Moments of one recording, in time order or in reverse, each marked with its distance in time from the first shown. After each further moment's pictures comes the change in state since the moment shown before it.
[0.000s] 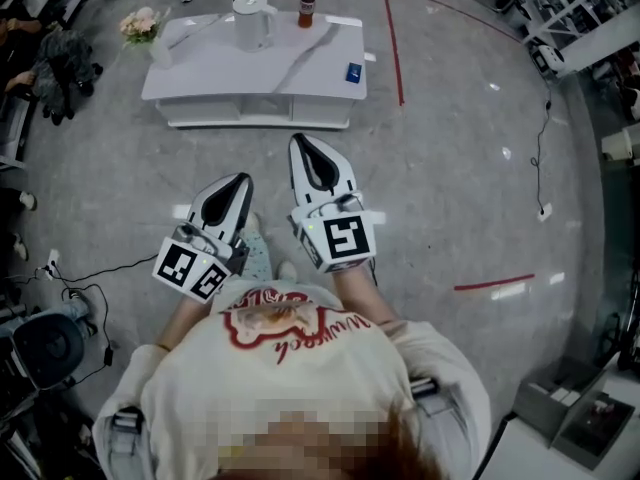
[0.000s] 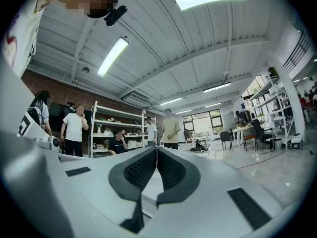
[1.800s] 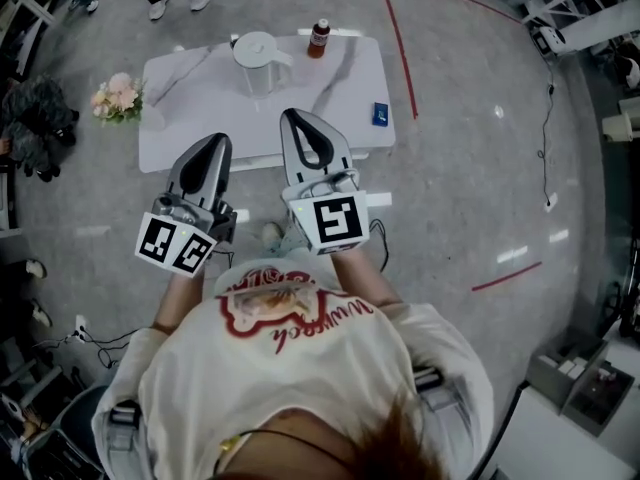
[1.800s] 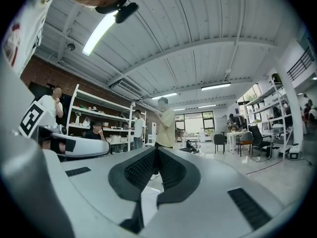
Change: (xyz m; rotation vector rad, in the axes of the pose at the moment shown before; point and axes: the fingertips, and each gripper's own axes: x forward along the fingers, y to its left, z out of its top) left arm 0.211 0.379 0.112 -0.030 -0.033 -0.054; right arm 0.404 -0.075 -0.020 -0.071 -0.003 -0.126
